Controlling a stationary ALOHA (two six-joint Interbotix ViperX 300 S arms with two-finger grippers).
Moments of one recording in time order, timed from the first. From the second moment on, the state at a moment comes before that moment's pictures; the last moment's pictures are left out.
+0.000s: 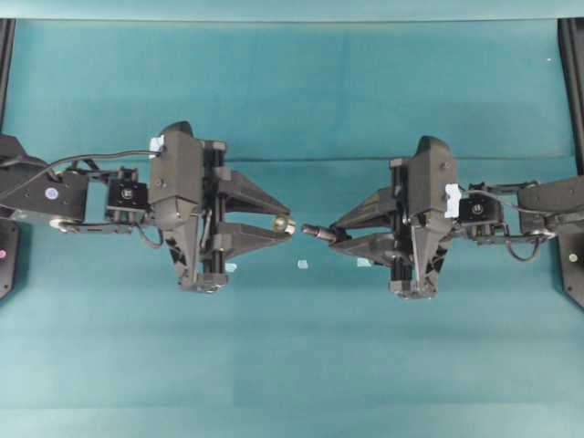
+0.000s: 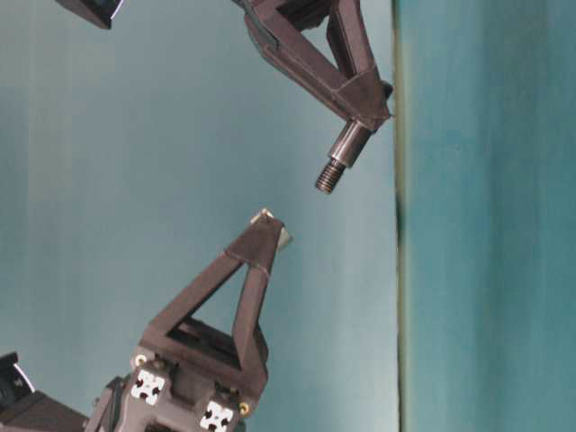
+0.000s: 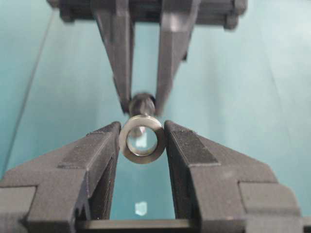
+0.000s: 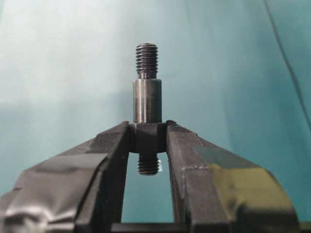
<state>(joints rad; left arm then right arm) 0.00 -0.15 0.73 0.02 -0.29 -0.06 0.00 -0.17 0.93 0.01 -0.31 0.10</state>
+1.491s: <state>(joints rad) 0.00 -0.08 0.72 0.02 -0.33 -0.07 0.00 -0.13 0.92 0.03 -0.45 0.10</state>
